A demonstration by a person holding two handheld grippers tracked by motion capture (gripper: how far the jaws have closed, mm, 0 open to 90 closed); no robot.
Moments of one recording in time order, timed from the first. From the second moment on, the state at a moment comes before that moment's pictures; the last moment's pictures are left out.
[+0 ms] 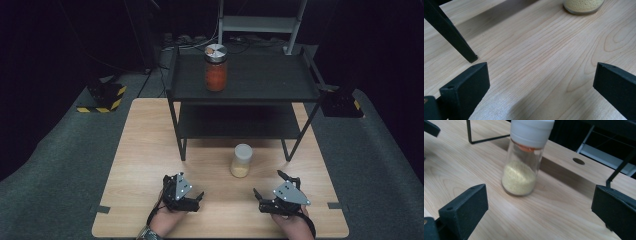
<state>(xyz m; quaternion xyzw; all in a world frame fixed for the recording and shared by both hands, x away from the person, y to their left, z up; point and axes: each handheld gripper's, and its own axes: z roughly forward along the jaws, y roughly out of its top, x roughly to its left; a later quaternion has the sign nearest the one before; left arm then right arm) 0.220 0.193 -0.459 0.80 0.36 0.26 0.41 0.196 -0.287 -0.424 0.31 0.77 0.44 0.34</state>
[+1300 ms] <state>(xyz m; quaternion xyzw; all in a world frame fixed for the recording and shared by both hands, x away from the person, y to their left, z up) 0.221 0.196 -0.458 0.80 0.36 0.25 0.41 0.243 -0.256 -0.412 0.30 0.77 0.46 0.33</state>
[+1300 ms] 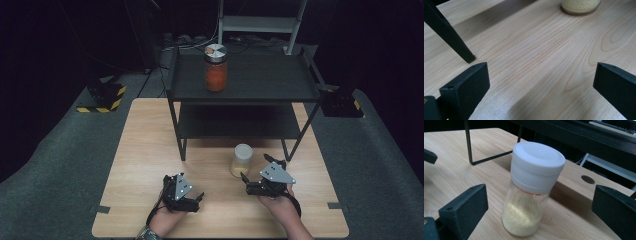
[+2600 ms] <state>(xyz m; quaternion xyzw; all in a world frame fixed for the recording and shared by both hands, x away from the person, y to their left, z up) 0.223 0.198 -0.458 0.80 0.35 0.25 0.41 0.287 -0.257 -0.431 0.34 0.74 0.52 0.26</state>
